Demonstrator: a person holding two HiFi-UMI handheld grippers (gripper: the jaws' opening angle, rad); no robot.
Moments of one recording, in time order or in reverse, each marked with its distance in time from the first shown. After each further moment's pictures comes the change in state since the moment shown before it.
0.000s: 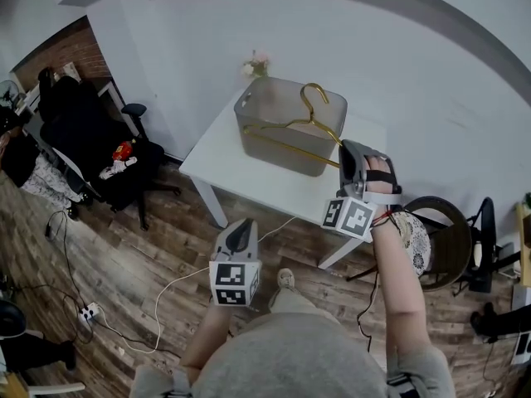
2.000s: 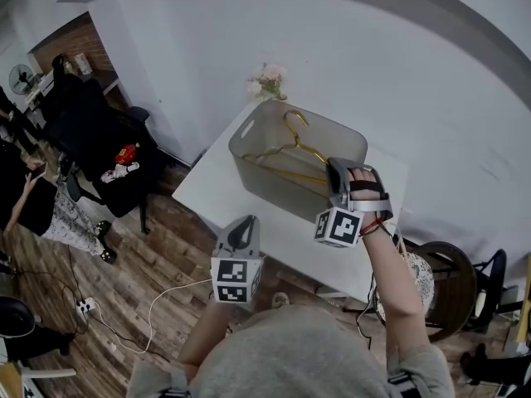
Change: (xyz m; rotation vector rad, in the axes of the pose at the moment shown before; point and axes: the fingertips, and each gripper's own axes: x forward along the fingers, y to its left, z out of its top) left arm 0.182 0.047 0.034 0.001 0.042 0.103; right arm 0.198 0.072 -0.010 -0.069 -0.135 0.222
